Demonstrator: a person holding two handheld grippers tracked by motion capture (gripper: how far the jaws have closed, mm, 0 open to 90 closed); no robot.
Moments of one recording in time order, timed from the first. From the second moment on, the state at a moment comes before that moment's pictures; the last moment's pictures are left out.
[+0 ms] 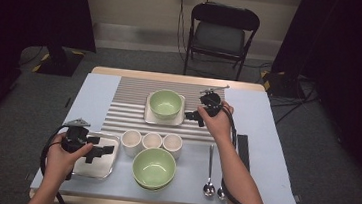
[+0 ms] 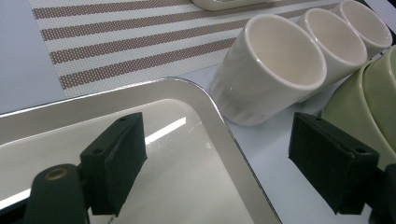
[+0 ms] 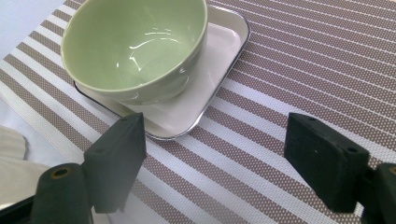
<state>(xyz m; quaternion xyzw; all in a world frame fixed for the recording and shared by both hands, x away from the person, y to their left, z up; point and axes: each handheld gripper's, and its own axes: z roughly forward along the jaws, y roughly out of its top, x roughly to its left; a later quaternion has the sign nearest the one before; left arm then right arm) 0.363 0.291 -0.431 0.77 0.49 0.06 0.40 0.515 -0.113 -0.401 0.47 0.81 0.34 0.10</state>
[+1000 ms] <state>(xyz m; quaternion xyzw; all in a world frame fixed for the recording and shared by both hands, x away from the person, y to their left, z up) 0.363 0.286 -0.429 0.76 0.52 0.07 0.39 0.507 -0.126 -0.405 0.47 0.81 0.35 0.10</state>
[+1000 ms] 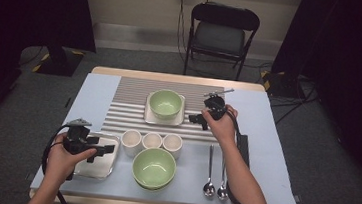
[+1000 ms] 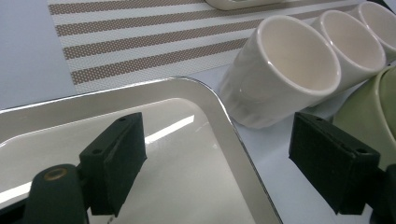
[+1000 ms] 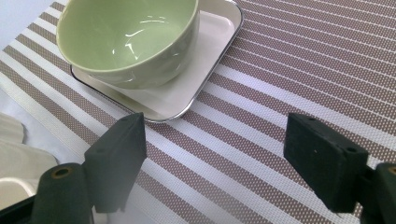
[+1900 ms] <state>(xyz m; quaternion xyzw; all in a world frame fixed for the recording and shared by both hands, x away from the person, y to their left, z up) 0.362 0.287 -0.423 0.76 0.51 0.06 0.40 0.502 -0.135 -0.407 0.47 0.81 0.35 0.10</state>
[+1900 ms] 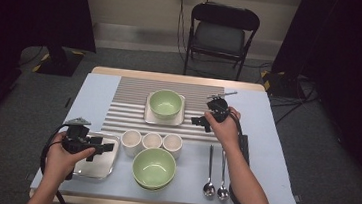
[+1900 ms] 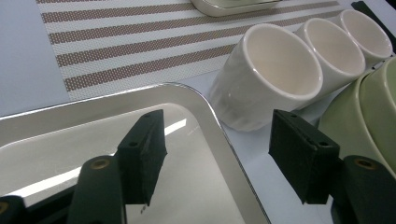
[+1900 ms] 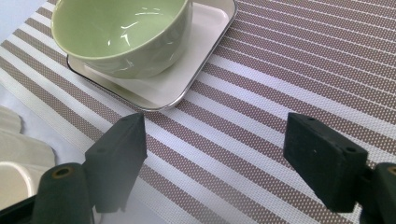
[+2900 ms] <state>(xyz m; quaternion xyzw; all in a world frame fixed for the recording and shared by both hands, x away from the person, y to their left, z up) 0.356 0.276 -0.407 0.76 0.50 0.03 0.42 0.494 -0.142 -0.408 0.47 0.81 0.35 0.09</state>
